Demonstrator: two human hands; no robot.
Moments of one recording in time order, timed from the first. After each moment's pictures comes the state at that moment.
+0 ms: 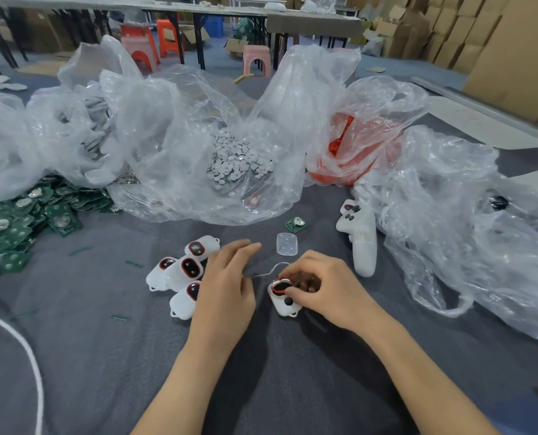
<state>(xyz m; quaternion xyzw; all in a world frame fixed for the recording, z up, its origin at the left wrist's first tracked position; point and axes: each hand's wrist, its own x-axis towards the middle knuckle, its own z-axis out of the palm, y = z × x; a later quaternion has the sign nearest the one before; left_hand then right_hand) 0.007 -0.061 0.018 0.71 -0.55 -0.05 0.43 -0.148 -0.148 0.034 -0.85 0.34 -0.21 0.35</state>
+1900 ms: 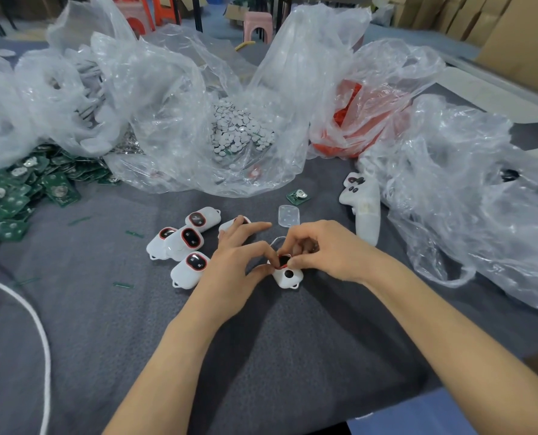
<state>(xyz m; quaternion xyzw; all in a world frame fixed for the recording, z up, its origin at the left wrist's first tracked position) 0.015 -0.056 0.012 0.66 -0.64 -0.19 0.36 -0.146 -0.169 0.045 -0.85 0.32 -0.07 0.40</state>
